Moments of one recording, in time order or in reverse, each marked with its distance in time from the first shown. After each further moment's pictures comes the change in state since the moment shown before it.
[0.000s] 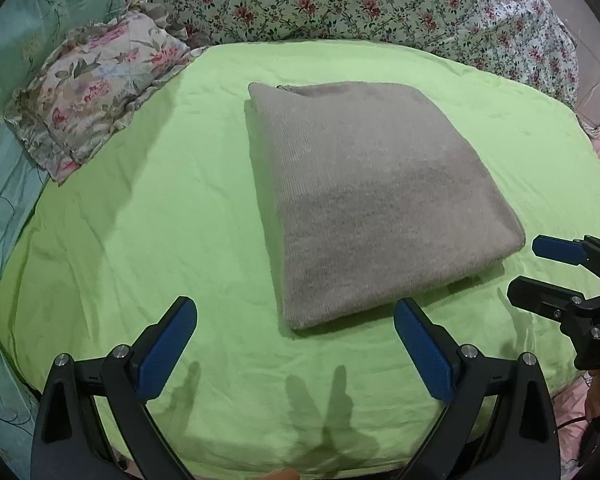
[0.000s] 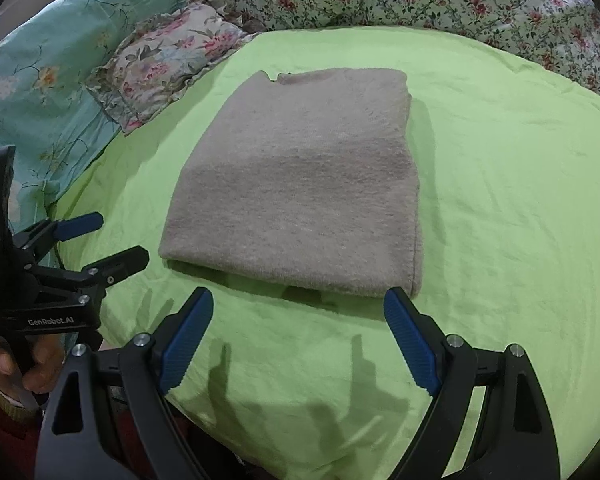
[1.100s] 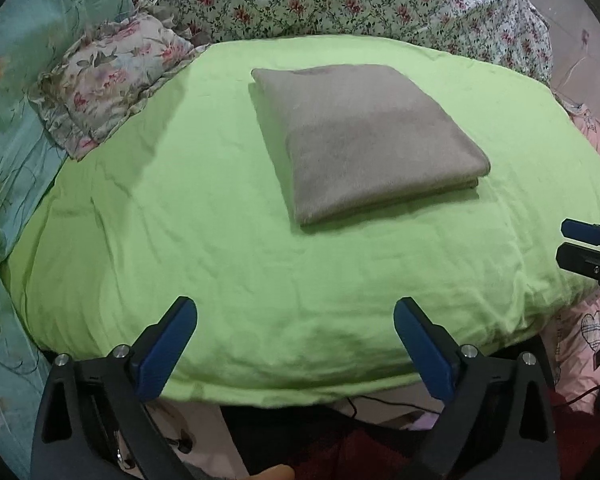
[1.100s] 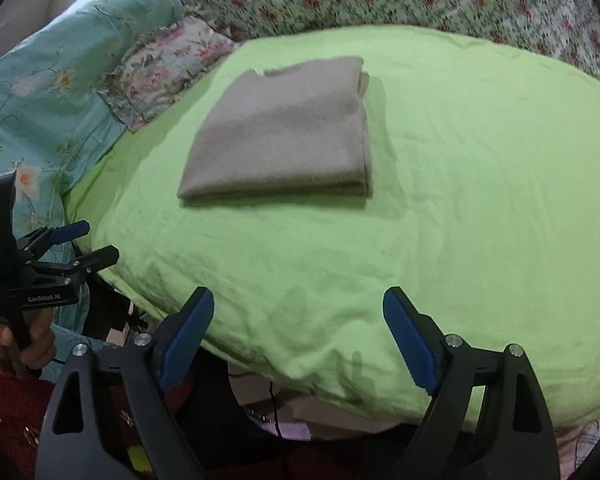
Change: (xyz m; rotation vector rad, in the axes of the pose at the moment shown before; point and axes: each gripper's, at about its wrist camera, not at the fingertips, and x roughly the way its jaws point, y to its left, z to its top) left arm -0.052 0.011 -0.077 0.052 -0.022 -0.027; right arm -0.072 0.000 -0.089 0.066 -0.063 -0.025
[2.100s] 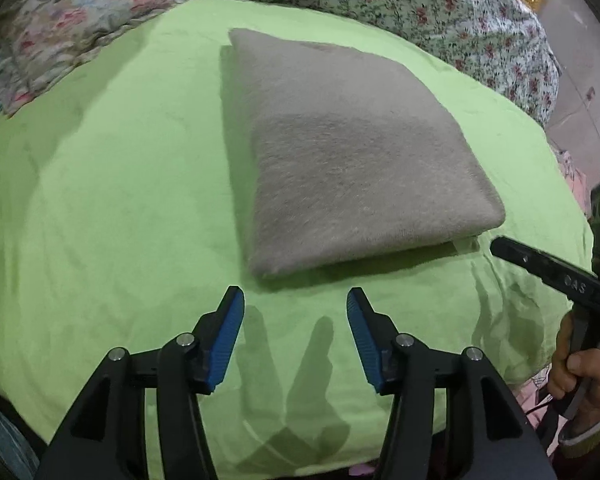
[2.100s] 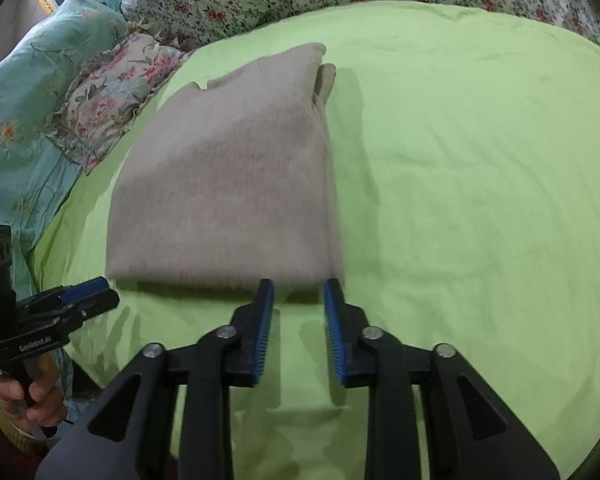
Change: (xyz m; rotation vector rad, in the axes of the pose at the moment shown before) left arm 0.085 0.011 0.041 -0.170 0.074 -0.217; right arm 0.085 -0.049 0.053 0.132 0.025 -0.010
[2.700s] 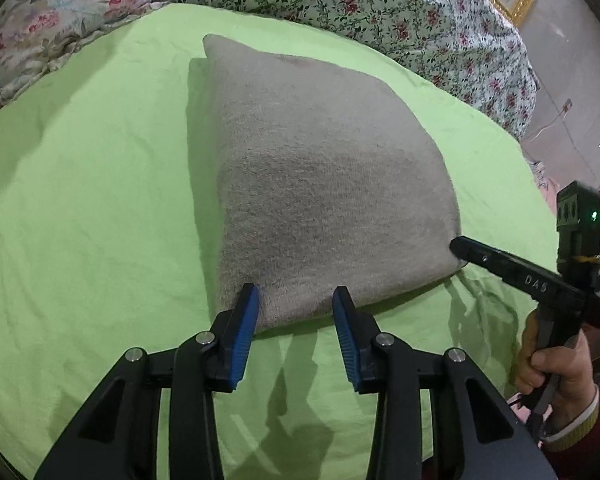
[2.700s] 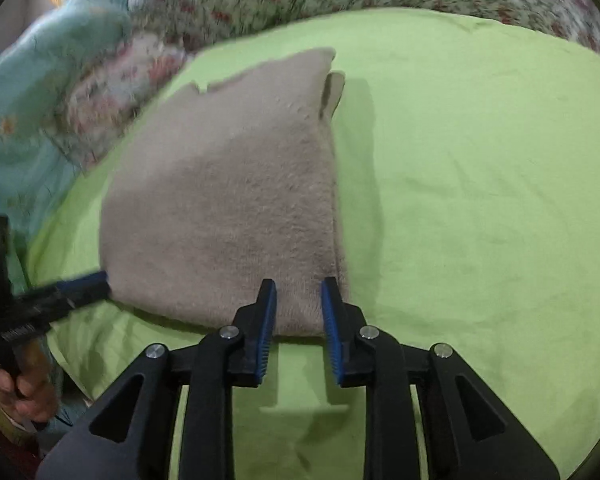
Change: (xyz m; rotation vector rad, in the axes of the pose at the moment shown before) left arm 0.018 -0.004 0.015 0.013 -0.048 -0.105; right arm 0.025 -0.003 0.021 -0.017 -0.050 0.015
